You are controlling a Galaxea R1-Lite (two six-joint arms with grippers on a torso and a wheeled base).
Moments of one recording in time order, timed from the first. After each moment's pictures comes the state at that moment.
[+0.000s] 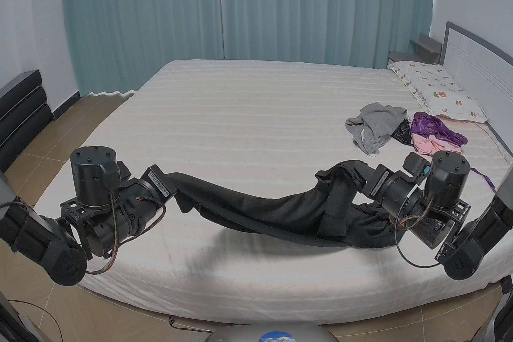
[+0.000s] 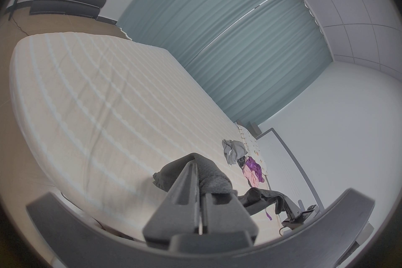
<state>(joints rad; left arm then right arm) -0.43 1.75 -0.50 -0.97 0.10 -0.90 0.50 1.89 -0.46 -1.33 -0.13 0.64</state>
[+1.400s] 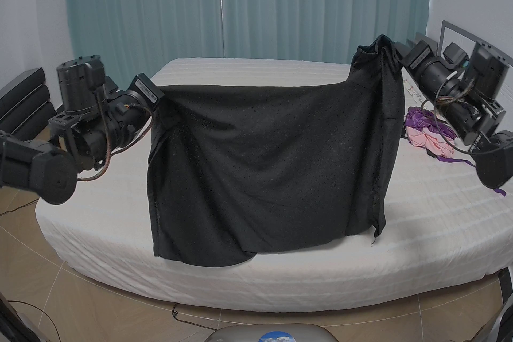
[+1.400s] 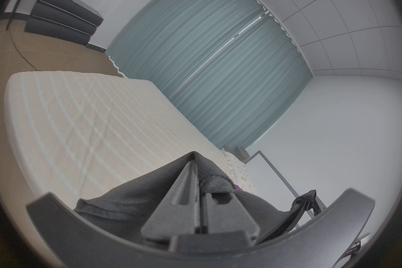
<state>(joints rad) -0.32 1.73 -0.97 -0.70 0.10 -0.81 0.33 1.72 -0.99 -0.98 -0.14 0.60</state>
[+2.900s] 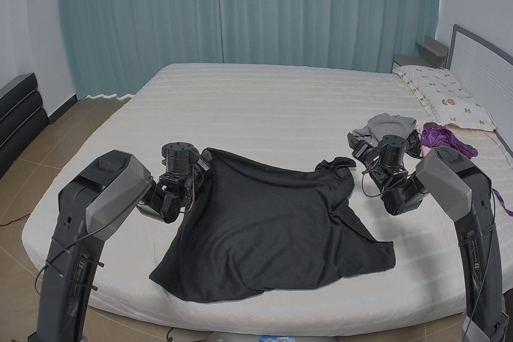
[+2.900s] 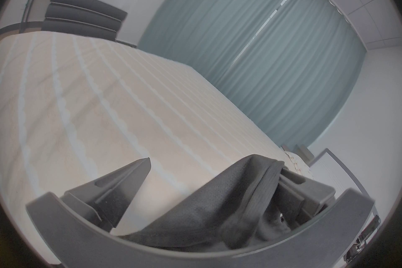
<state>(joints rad) -0.28 2.64 -1.55 -0.79 0.30 -0.79 0.17 2.66 -1.50 -1.09 -0.18 0.57</state>
